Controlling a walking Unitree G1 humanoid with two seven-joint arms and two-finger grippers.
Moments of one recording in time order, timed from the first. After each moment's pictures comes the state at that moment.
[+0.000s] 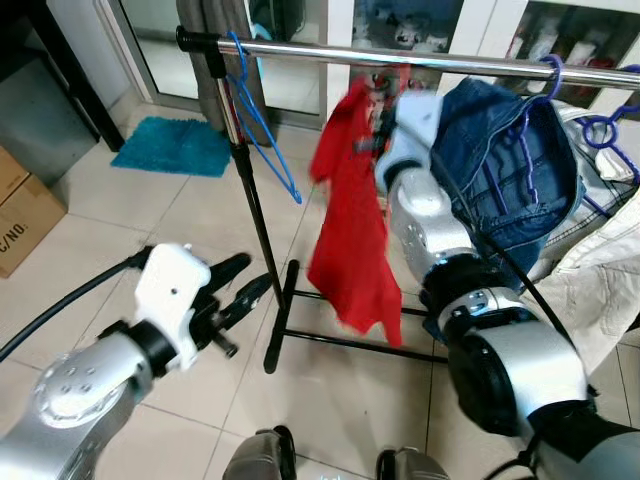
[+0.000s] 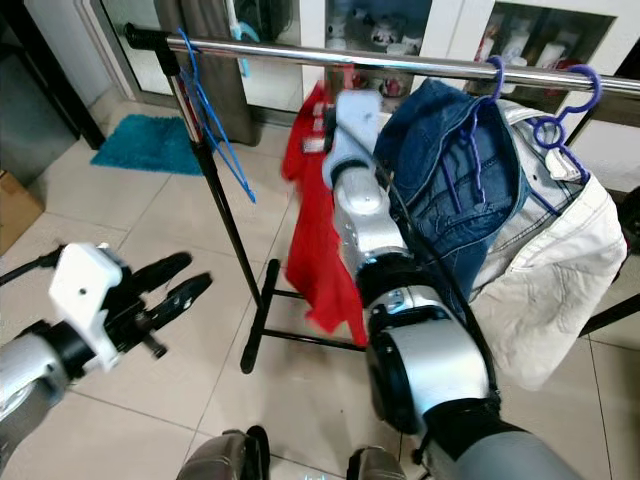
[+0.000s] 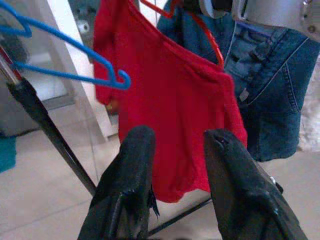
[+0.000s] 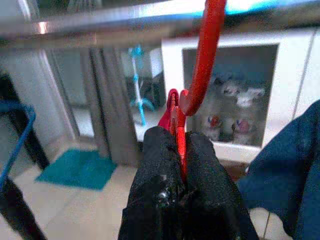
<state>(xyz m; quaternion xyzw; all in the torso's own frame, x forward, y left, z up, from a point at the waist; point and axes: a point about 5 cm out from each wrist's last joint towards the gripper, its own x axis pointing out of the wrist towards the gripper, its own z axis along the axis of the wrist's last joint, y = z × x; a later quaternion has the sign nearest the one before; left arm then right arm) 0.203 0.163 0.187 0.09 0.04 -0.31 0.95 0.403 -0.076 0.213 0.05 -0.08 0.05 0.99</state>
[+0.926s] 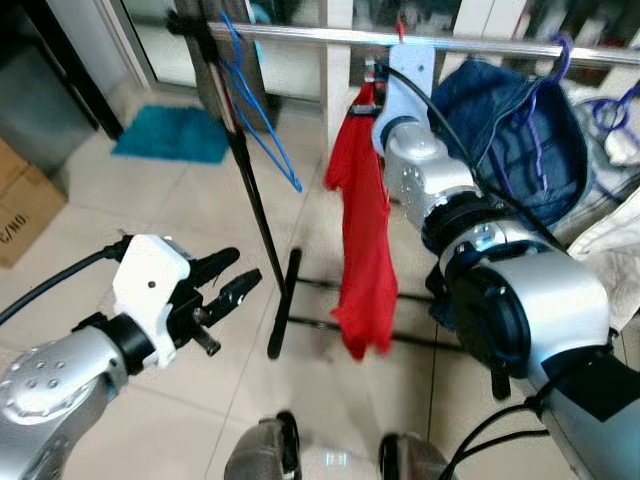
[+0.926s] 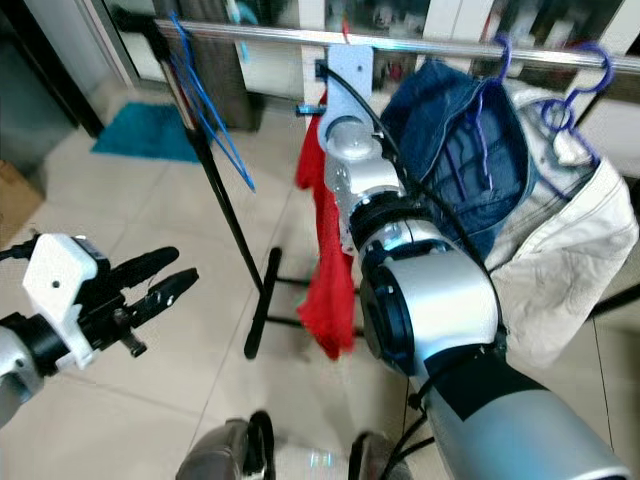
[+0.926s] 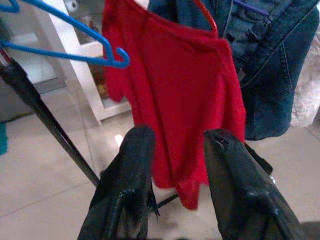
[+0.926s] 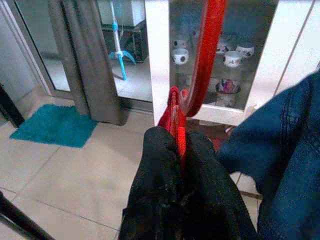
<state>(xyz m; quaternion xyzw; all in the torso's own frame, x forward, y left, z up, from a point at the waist) 0.195 0.177 0.198 0.10 0.06 -0.32 0.94 0.423 -0.065 0.257 -0.01 0.01 0.02 1.00</state>
